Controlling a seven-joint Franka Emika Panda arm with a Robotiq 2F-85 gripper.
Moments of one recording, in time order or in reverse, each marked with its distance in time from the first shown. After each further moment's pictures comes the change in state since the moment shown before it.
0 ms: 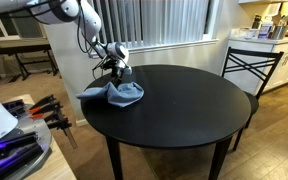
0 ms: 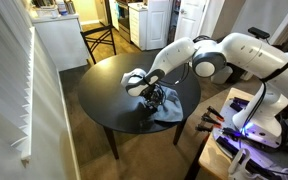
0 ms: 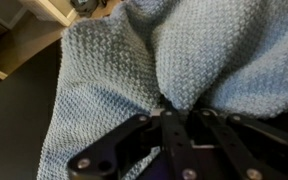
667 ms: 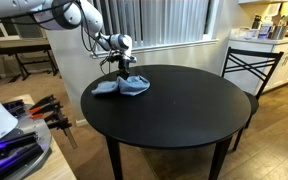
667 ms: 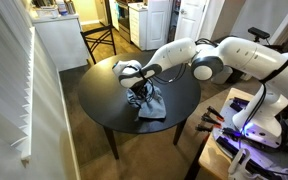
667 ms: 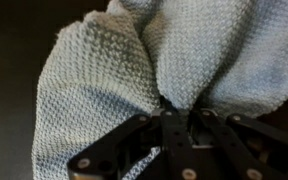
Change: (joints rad) arm -0.025 0.066 0.015 0.264 0.045 0.179 -0.035
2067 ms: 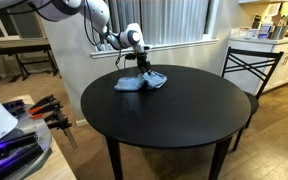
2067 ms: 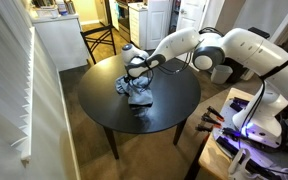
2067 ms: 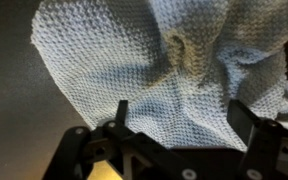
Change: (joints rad) arm -0.068 -0.119 -0.124 -0.175 0.000 0.700 0.152
